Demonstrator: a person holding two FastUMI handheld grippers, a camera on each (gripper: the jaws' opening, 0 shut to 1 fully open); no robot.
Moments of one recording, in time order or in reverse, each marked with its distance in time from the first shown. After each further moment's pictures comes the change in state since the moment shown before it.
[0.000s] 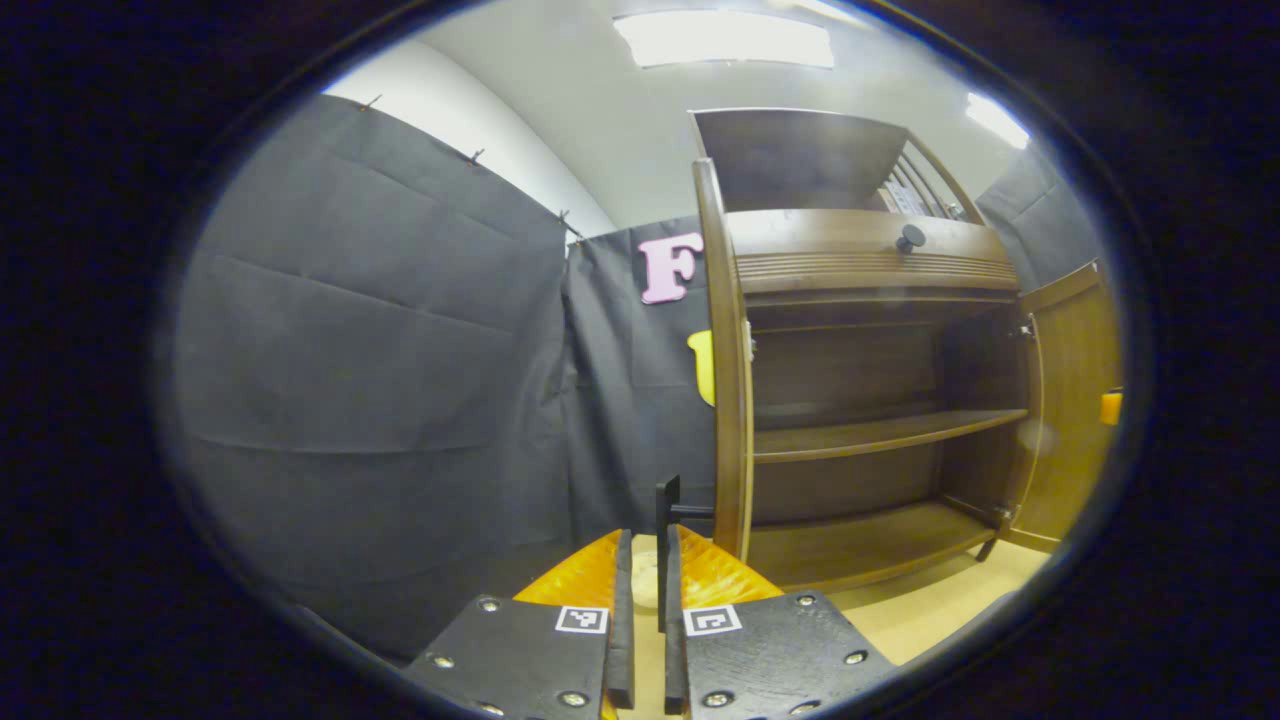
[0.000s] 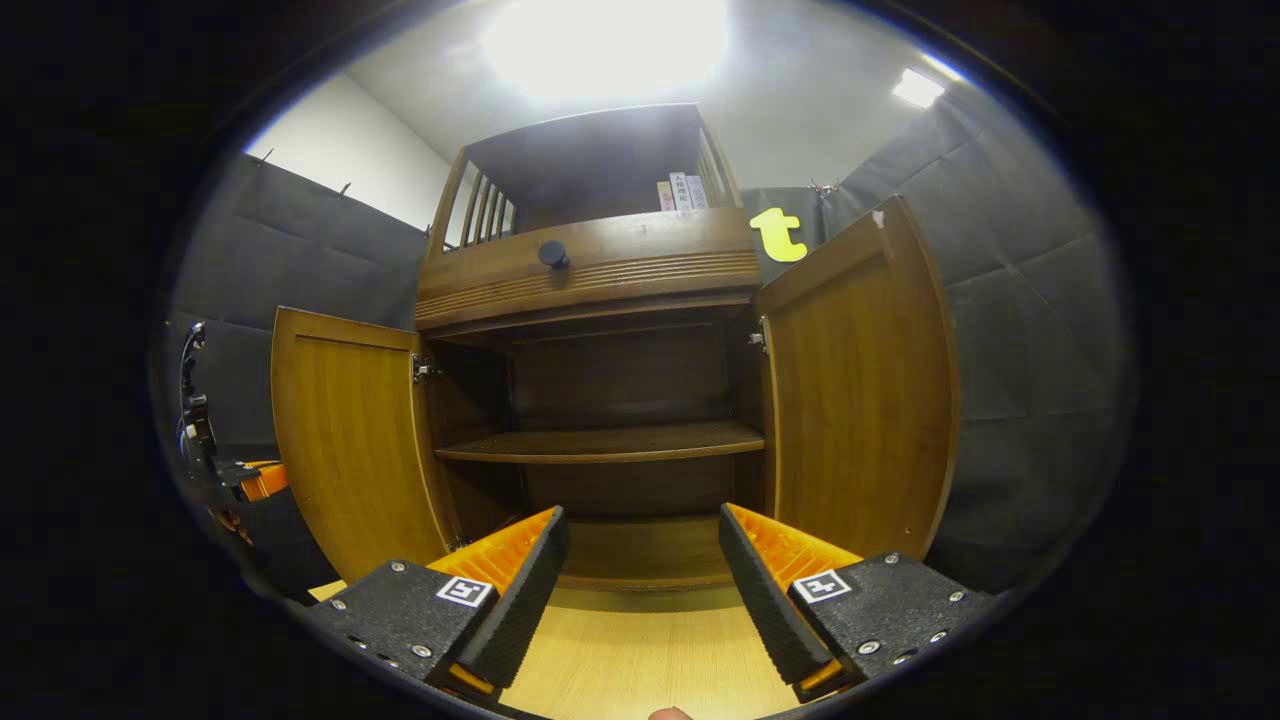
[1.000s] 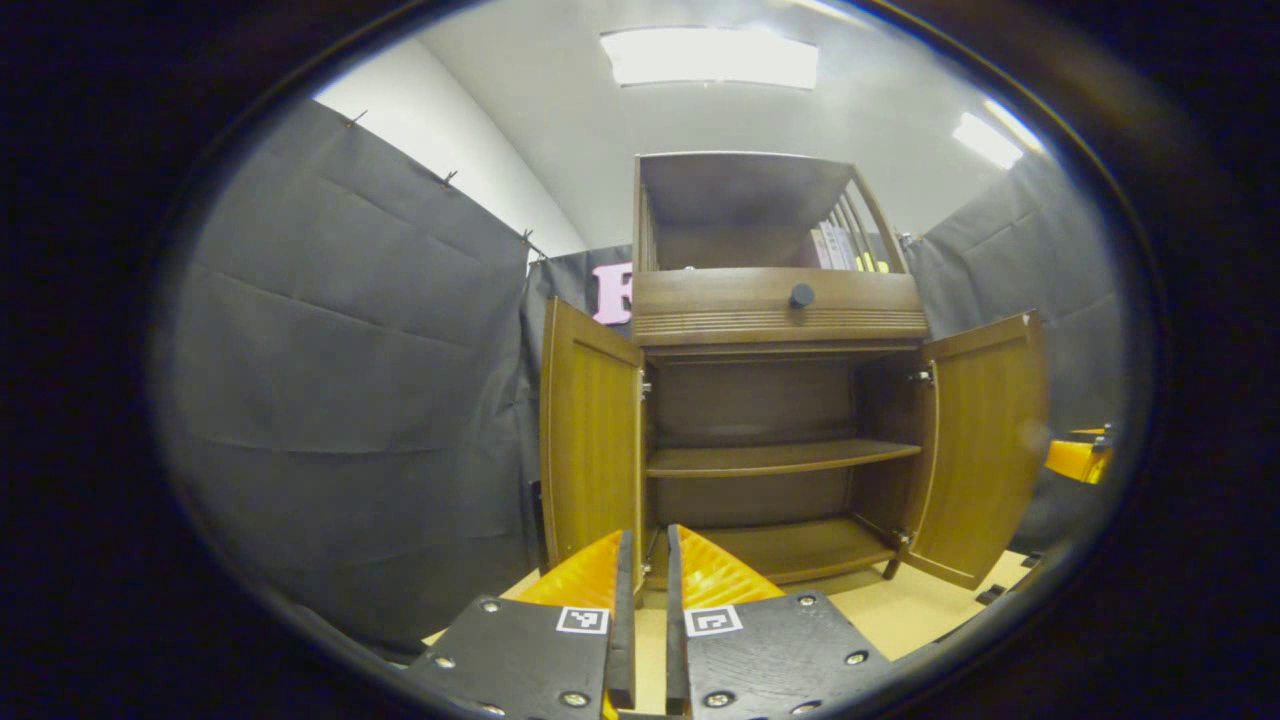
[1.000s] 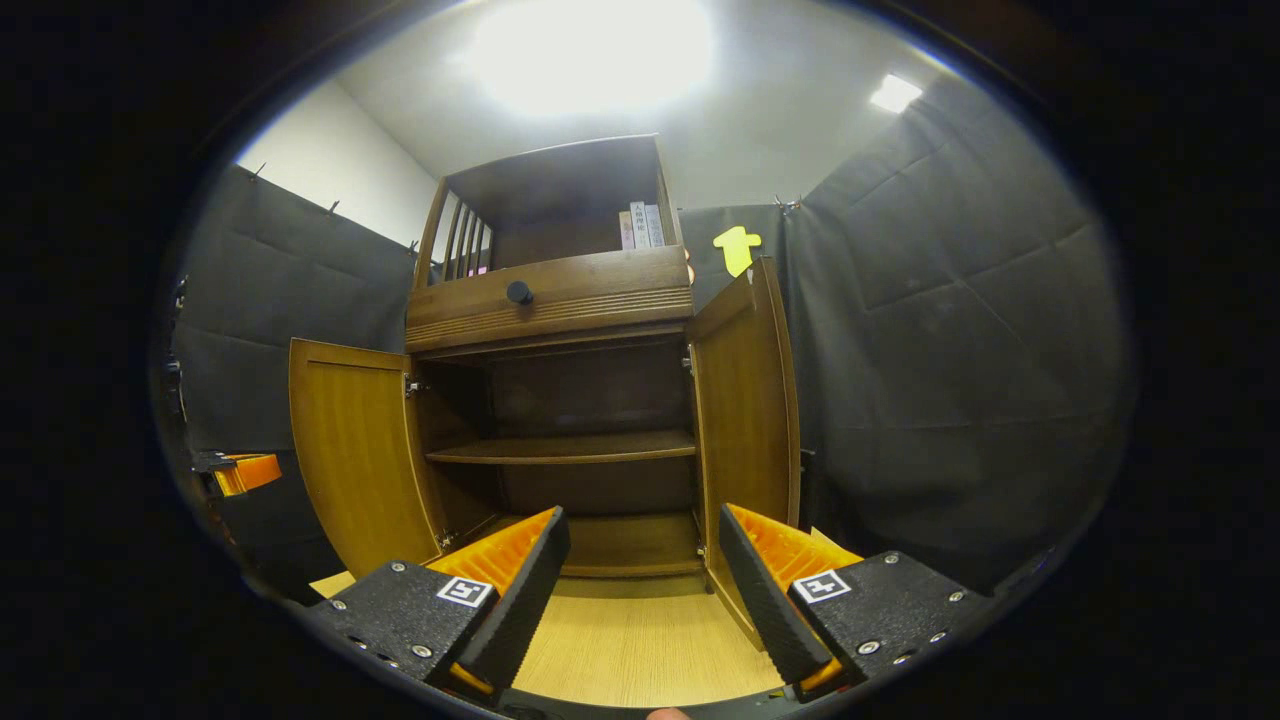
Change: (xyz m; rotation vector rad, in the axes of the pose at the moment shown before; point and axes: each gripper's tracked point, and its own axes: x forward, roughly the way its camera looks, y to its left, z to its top) left arm -0.141 -0.105 0.061 -0.053 -0.017 -0.157; right arm -0.092 -0.053 0.018 0.002 -0.025 -0.065
